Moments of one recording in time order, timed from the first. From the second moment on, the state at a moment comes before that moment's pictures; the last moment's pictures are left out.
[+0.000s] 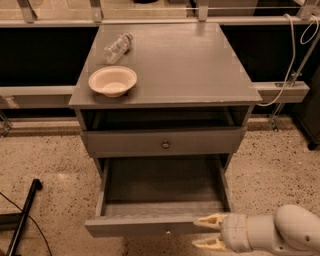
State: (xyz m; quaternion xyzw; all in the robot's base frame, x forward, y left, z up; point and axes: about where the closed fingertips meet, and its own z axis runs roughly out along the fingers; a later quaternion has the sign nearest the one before) arm 0.365 -0.126 0.554 -0.59 0.67 0.25 0.38
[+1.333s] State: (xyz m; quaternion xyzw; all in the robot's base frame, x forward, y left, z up) arm 0.381 -0.106 0.450 -0.59 0.70 0.19 0.36
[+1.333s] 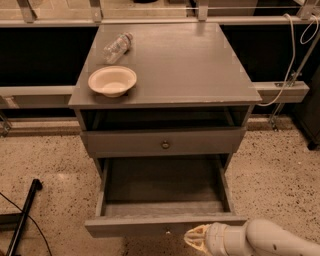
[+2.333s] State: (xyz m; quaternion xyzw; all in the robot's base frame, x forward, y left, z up) arm 0.416 -0.129 0.351 -0.55 0.70 0.18 0.41
